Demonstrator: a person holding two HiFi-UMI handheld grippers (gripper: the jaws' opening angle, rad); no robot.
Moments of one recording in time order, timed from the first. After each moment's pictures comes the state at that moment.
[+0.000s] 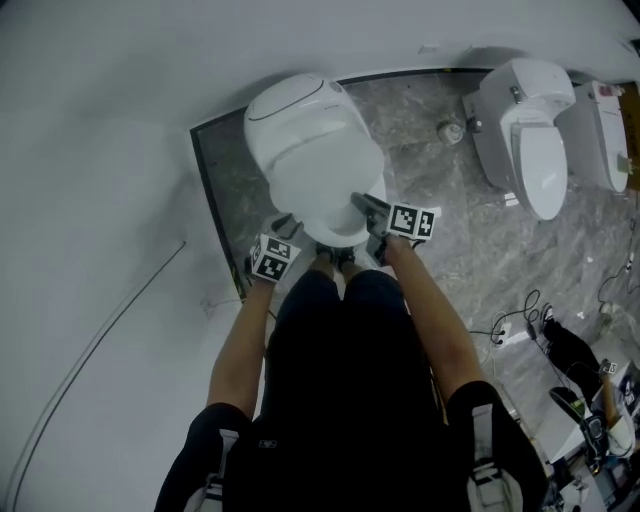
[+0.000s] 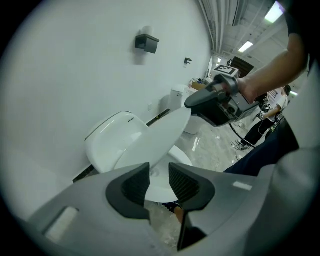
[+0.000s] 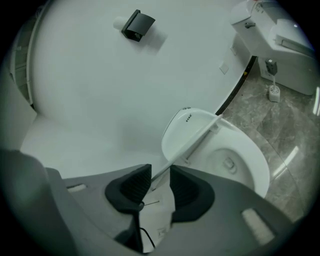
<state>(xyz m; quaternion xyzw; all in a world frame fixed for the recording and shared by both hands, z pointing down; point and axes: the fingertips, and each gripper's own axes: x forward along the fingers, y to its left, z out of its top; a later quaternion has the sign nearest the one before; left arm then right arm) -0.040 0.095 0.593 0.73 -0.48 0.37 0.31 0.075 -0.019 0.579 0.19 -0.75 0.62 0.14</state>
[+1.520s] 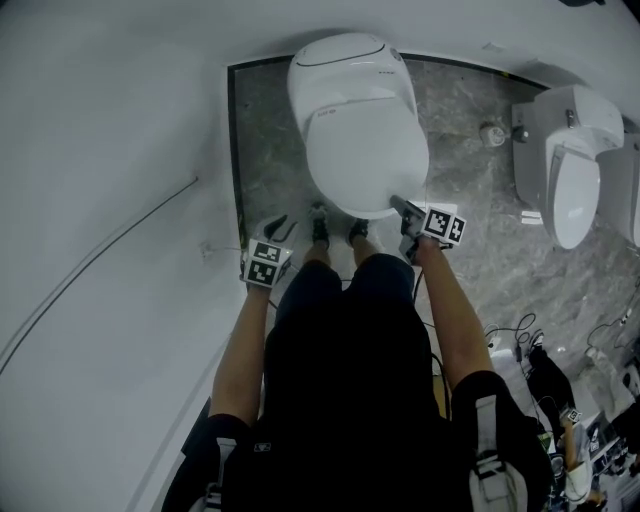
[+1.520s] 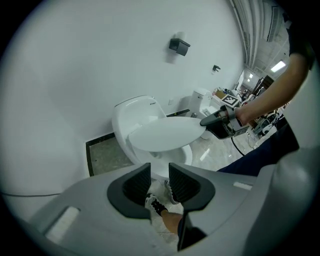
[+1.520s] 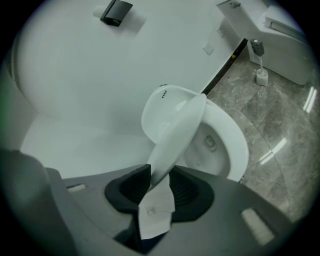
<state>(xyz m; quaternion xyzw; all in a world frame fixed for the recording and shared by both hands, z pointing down) -0.062 0.241 0.598 0.63 -0.59 0.32 0.40 0.131 0.053 0.678 0.17 -0.71 0.64 0.23</state>
